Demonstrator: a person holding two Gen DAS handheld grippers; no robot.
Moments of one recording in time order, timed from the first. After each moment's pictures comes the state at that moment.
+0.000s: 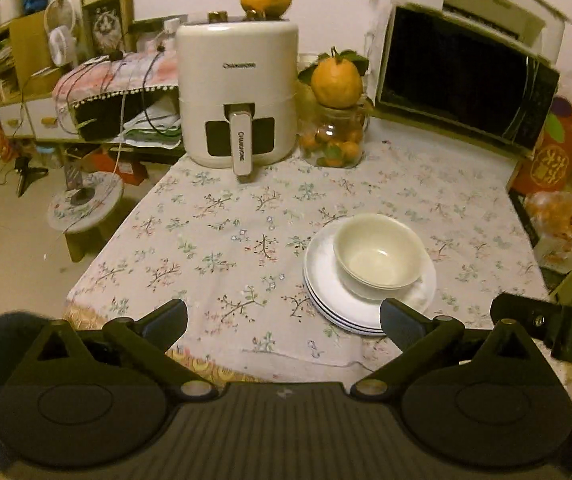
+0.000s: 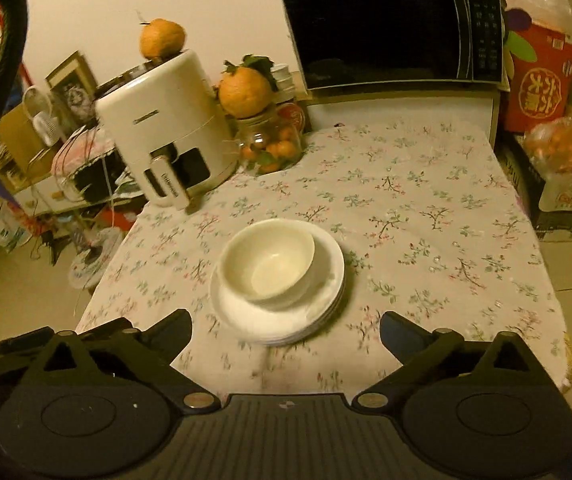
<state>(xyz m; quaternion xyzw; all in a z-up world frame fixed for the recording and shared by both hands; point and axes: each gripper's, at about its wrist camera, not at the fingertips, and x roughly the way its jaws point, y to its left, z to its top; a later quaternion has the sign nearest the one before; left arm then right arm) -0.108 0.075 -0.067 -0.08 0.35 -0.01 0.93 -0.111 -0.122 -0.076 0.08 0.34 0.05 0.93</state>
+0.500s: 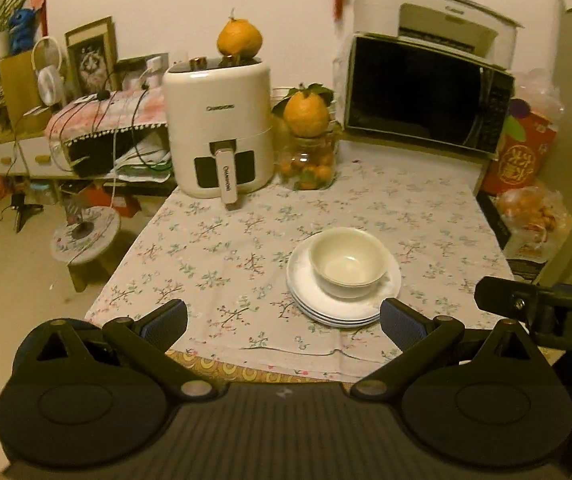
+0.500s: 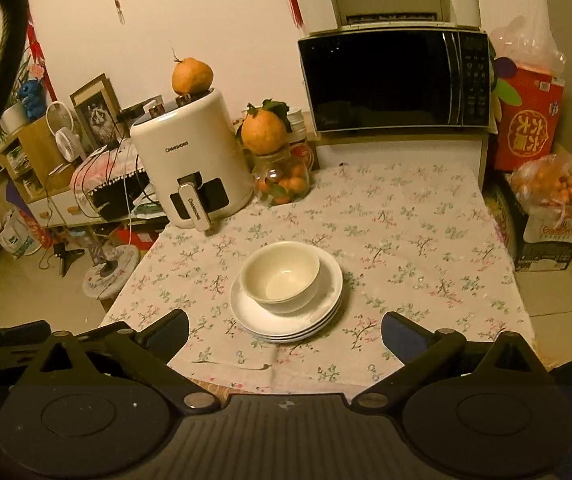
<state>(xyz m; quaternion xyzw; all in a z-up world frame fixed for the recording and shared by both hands) -0.149 0.068 -0.041 -0.04 0.31 -0.04 0.95 -0.171 -0.120 -0.043 0.07 0.29 0.05 0.95</state>
